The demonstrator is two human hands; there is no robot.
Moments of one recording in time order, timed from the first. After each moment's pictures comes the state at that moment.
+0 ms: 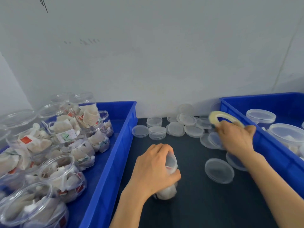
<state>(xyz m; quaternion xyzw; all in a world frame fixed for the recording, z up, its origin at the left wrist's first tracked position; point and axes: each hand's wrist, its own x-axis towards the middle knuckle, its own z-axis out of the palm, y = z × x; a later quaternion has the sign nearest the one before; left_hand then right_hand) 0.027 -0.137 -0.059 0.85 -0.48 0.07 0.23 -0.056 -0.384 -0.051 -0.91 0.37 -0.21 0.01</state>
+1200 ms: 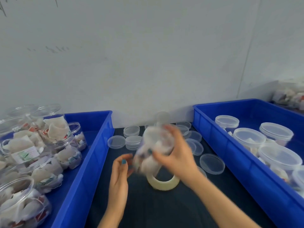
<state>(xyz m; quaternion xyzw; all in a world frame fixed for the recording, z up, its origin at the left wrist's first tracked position) 0.035 -0.146 -0.111 0.62 -0.22 -0.10 0.74 -0.062 -0.291 -0.041 -0.84 0.17 -0.37 0.38</state>
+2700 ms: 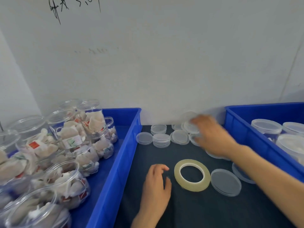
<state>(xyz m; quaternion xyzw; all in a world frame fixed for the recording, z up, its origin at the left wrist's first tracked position) 0.016 -0.132 -0.110 0.86 -0.33 0.01 0.40 -0.022 -0.366 -0.018 -0.98 0.11 -0.17 0.04</state>
